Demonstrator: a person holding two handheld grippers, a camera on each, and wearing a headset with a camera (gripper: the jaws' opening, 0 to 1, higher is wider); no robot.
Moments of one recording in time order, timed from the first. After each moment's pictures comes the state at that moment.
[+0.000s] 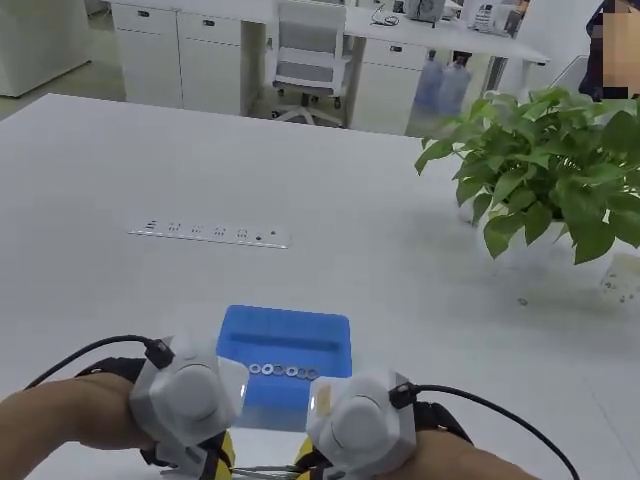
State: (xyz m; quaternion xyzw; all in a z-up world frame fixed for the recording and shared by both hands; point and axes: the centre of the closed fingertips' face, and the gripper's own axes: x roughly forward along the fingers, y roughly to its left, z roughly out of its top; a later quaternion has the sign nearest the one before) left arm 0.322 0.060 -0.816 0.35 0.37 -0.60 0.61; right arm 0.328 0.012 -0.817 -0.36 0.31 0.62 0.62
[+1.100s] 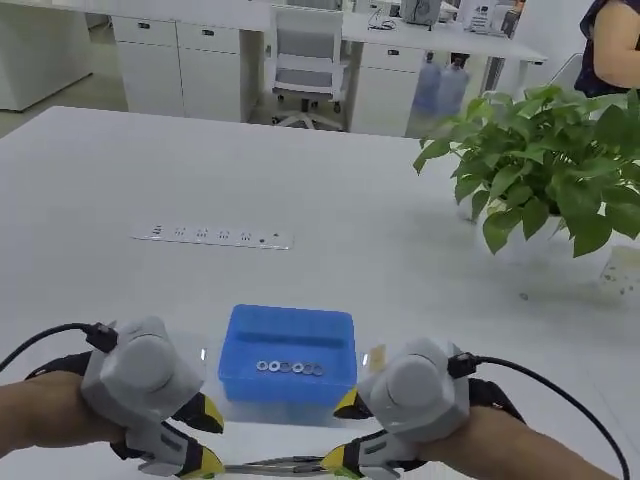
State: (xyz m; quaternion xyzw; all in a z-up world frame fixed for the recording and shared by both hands) left arm 0.321 0.081 -0.771 0.28 0.35 -0.55 0.71; right arm 0.348 -0.019 -0.769 -0.31 0.30 0.57 0.70
